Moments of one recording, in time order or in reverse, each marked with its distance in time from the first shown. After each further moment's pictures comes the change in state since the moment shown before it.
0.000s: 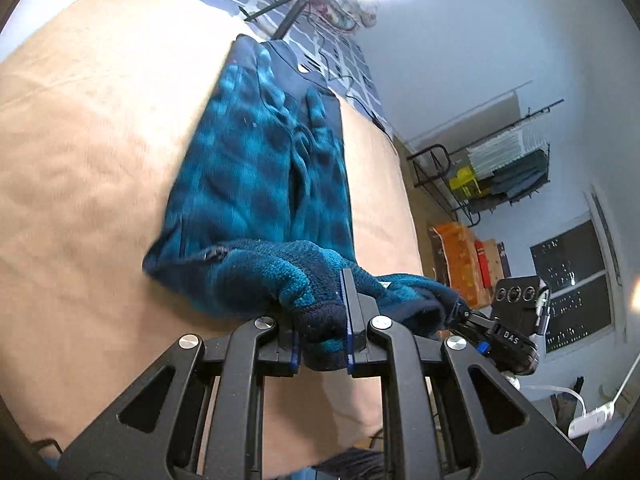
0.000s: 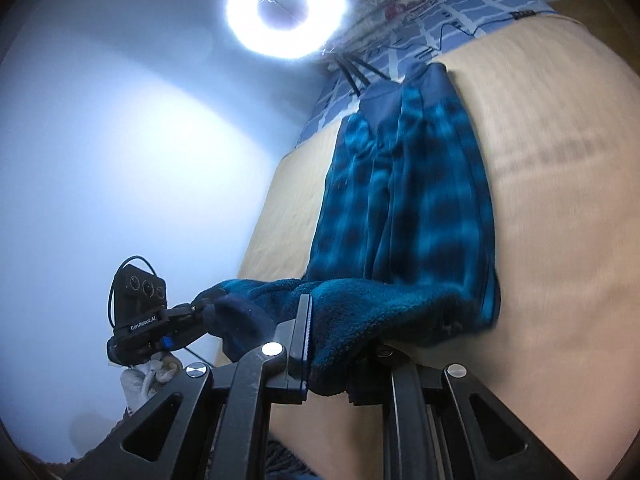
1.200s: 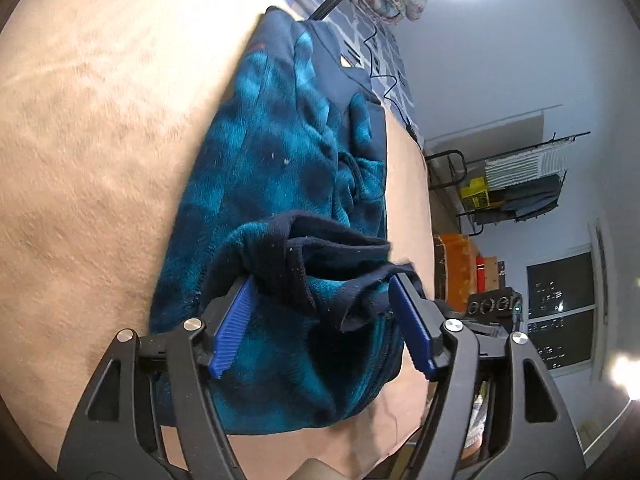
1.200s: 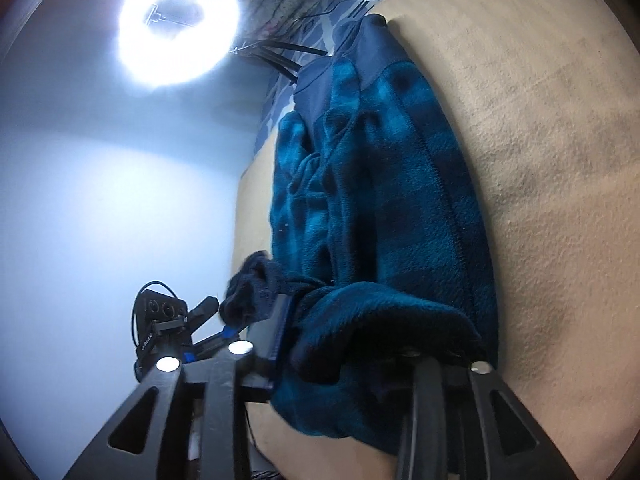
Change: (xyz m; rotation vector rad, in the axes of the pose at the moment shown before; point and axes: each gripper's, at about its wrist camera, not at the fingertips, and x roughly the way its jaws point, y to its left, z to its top) left arm 0.086 0.050 0.090 -0.120 0.088 -0.006; right arm 0.086 -0.095 0.084 0.282 0.094 0.076
